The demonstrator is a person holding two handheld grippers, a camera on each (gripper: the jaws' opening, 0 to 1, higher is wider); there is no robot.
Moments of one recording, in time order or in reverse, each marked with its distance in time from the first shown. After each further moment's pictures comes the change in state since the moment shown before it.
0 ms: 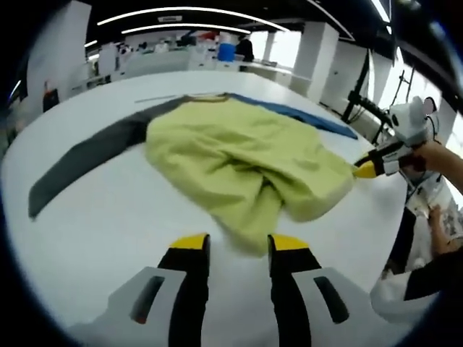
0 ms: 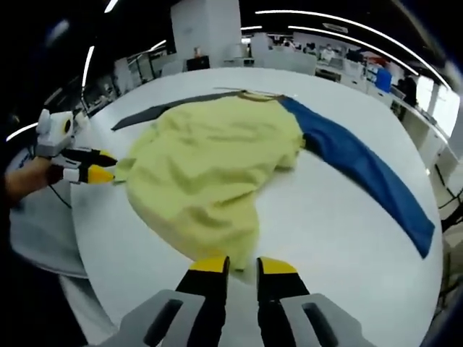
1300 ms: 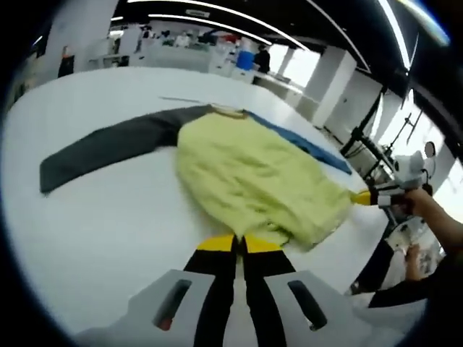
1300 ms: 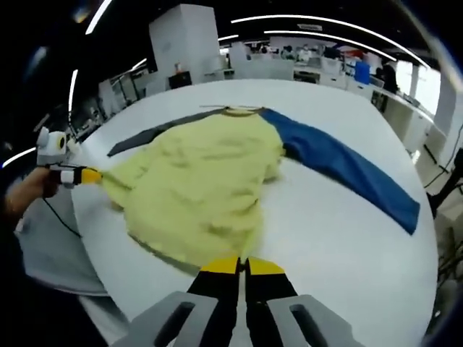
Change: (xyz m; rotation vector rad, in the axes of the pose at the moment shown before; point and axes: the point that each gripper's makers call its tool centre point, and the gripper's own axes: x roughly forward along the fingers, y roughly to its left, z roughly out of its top) left arm -0.058 0.040 0.023 -0.200 -0.050 -0.042; right arm -0.036 0.000 0.008 0.145 -0.062 -0.036
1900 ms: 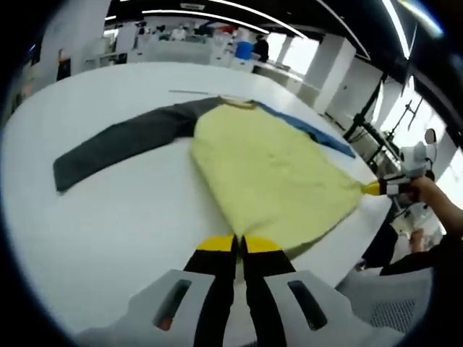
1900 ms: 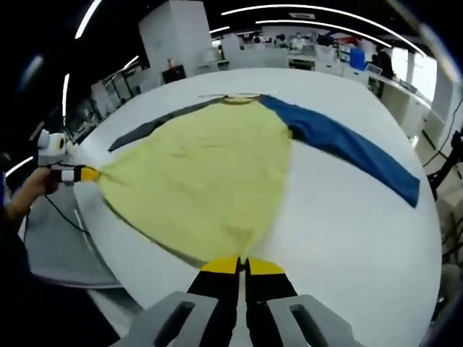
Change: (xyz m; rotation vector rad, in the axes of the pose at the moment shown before) left arm -0.019 0.025 -0.028 0.044 0.095 0.022; right arm -0.007 0.021 -0.031 0.038 0.075 0.003
